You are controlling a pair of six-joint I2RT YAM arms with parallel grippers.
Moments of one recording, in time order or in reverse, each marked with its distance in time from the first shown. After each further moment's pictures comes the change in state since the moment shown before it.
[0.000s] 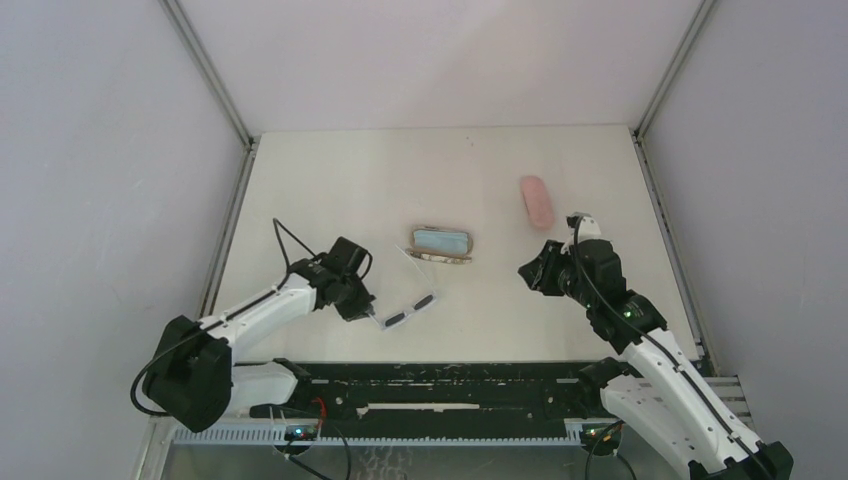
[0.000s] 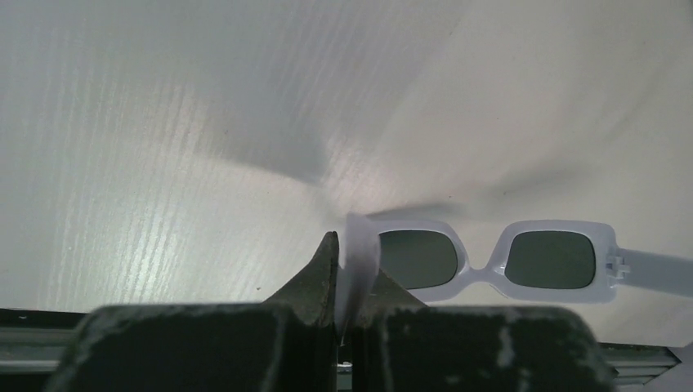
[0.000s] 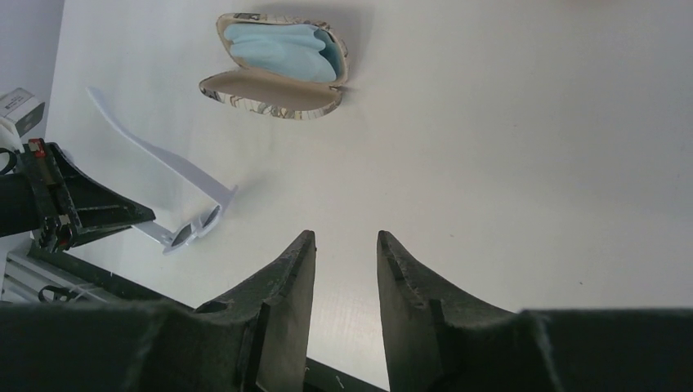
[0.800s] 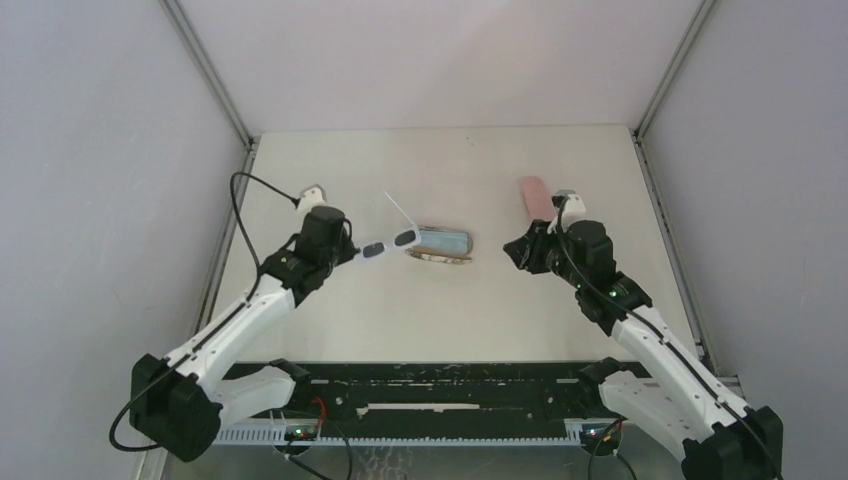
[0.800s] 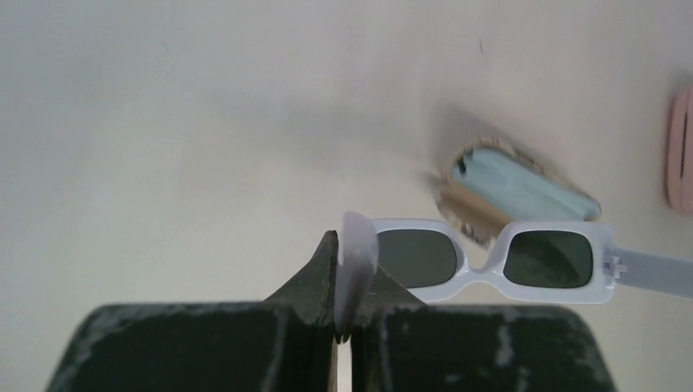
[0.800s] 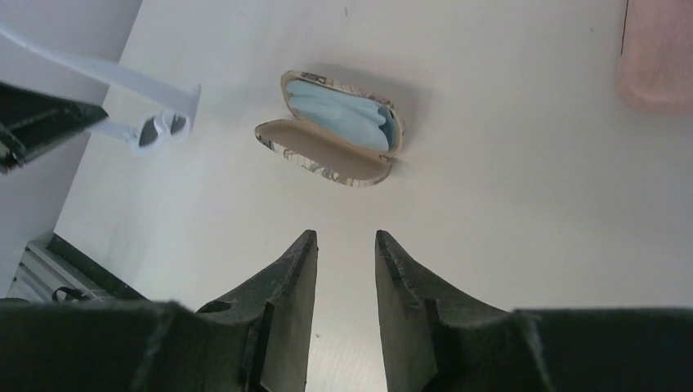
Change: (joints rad) left arm 0.088 -0.106 0.172 0.255 -0.354 0.381; right arm 0.000 0.192 0.060 0.271 -0.092 -0.096
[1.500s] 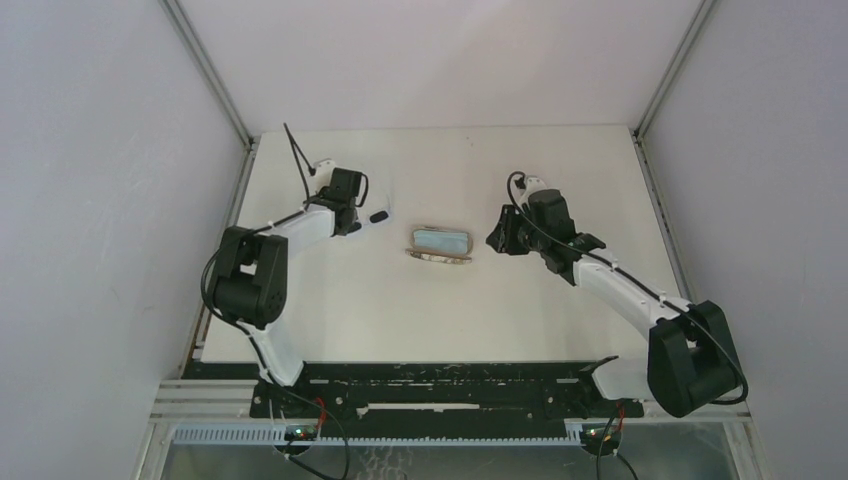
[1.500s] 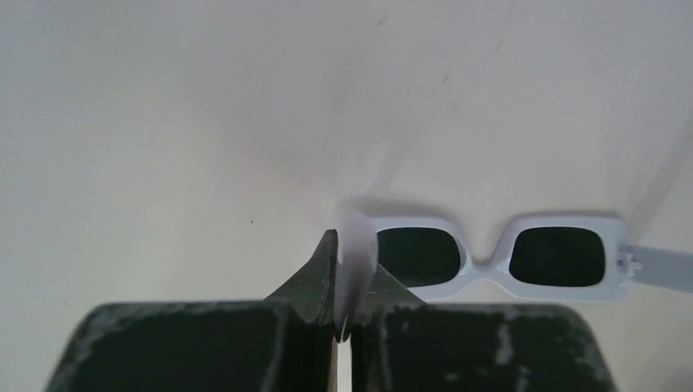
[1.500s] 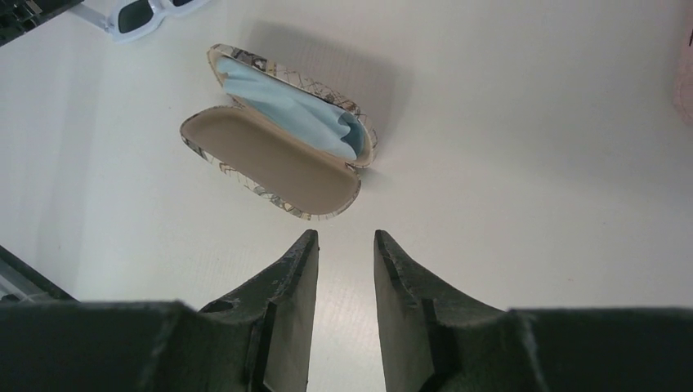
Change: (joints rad) left arm 0.161 0.700 0.298 0.181 -0.190 0.151; right arm 0.000 0.450 0.154 0.043 -0.021 -0.037
